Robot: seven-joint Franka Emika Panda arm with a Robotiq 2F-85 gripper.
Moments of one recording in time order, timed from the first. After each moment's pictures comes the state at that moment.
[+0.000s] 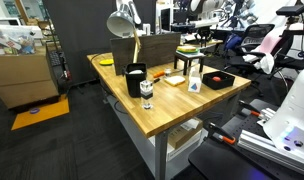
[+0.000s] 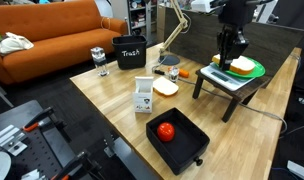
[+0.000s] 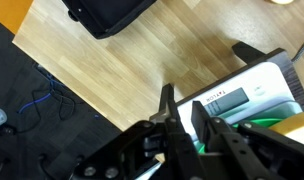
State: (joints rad) arm -0.23 0.50 -0.26 -1.64 -0.05 2.16 0.44
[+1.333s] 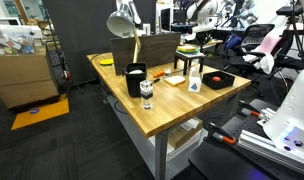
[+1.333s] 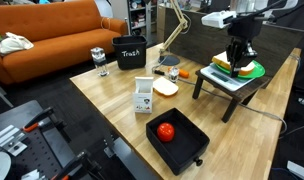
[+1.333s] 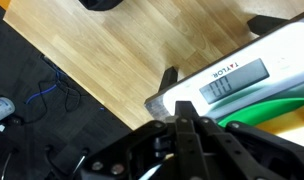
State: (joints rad) arm -0.23 0.69 -0.28 -1.42 -0.05 2.12 0.44
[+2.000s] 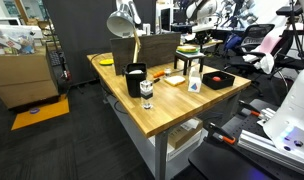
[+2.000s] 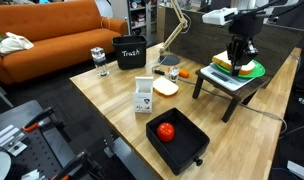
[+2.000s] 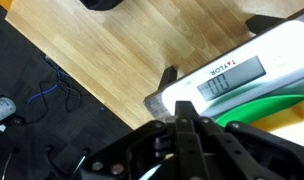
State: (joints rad) arm -0.23 0.70 -0.28 -1.40 -0.05 2.10 0.44
